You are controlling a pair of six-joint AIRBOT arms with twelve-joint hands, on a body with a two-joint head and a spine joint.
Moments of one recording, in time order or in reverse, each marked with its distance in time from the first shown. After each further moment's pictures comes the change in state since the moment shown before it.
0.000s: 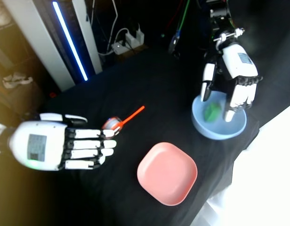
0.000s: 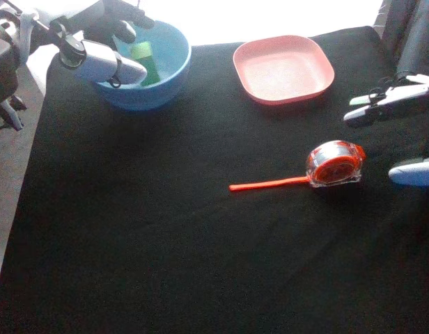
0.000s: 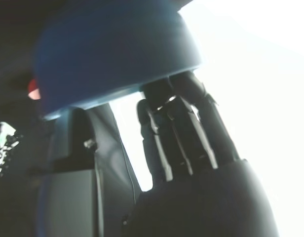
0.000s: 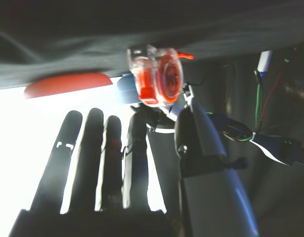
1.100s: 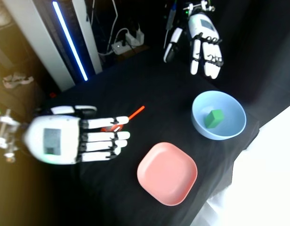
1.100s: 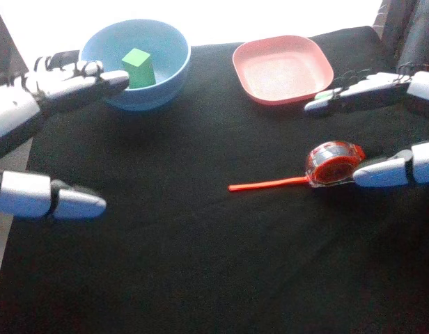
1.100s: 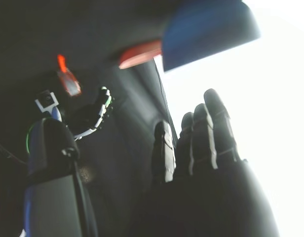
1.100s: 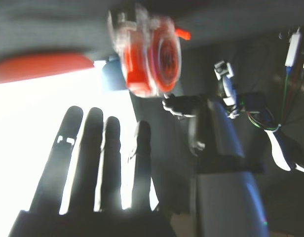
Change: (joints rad) left arm 0.530 0.368 -0.505 -0.040 -0.577 -0.052; right arm 0.100 -0.089 0.050 -0.080 -0.029 0.024
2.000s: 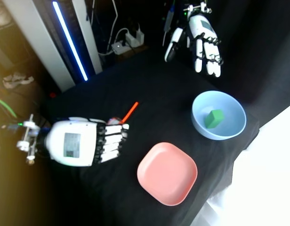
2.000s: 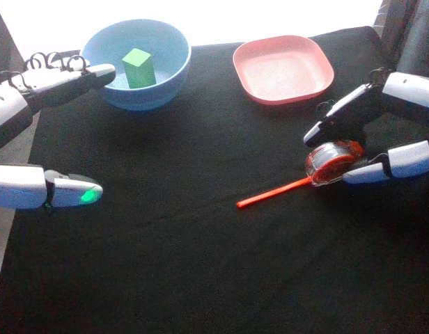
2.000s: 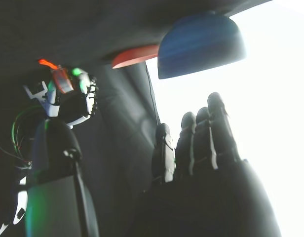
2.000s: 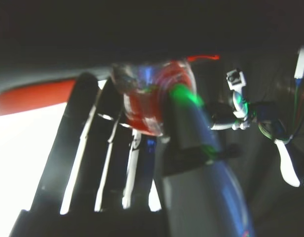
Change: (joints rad) left arm 0.013 -0.014 0.007 -0.058 -0.048 -0.017; right arm 0.027 -0.068 0.061 0.013 -0.045 0.005
